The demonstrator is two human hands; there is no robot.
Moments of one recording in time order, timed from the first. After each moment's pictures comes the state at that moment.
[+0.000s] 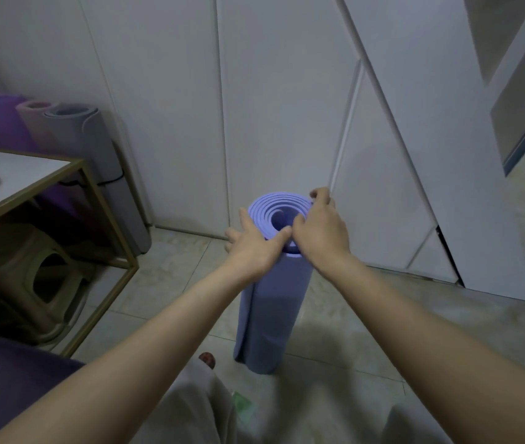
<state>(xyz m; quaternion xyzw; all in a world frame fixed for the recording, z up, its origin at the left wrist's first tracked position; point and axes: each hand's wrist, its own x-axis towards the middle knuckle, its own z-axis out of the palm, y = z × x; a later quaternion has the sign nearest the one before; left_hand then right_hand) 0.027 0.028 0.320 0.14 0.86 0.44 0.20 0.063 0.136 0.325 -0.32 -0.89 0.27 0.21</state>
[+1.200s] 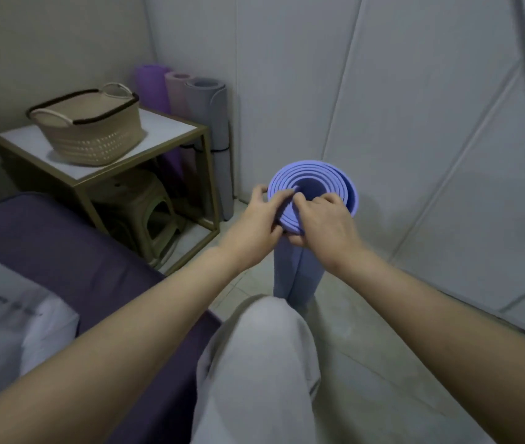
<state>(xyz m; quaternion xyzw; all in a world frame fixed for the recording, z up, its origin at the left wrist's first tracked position) -0.002 -0.130 0.305 0.28 0.90 0.34 -0.07 0.029 0.004 0.322 0.09 -0.97 -0.07 0.20</state>
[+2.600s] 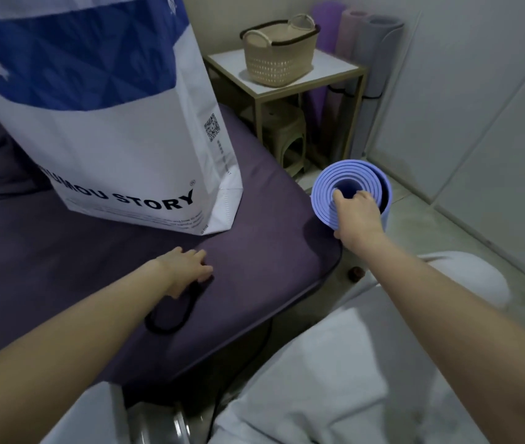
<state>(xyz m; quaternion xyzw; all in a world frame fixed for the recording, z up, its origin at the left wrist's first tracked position) 0.228 -0.414 0.201 0.14 0.91 -0.22 0.33 0.110 -0.135 0.239 0.16 -0.98 -0.08 0.00</state>
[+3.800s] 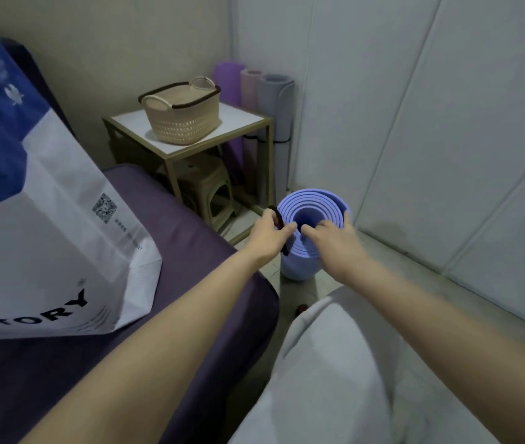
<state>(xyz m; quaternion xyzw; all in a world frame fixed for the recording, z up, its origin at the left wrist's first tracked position) 0.049 -0.189 0.260 0.00 0.84 0.53 0.04 0.071 -0.047 0.276 0.17 -0.98 -0.10 0.01</state>
